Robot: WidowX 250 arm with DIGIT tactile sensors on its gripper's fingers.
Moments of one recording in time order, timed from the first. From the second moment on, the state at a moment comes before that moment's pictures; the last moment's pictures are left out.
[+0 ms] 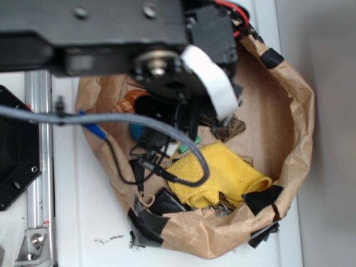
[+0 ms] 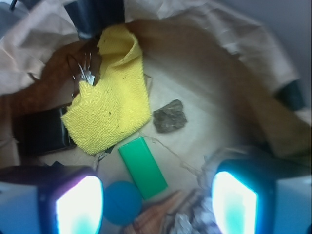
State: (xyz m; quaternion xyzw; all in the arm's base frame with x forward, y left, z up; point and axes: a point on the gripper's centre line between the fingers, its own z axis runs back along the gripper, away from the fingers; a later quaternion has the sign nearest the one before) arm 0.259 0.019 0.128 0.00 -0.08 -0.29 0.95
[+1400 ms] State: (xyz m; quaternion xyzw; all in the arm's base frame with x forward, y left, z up) arm 0.256 0.000 0.023 -0.01 0.01 -0.35 0.94
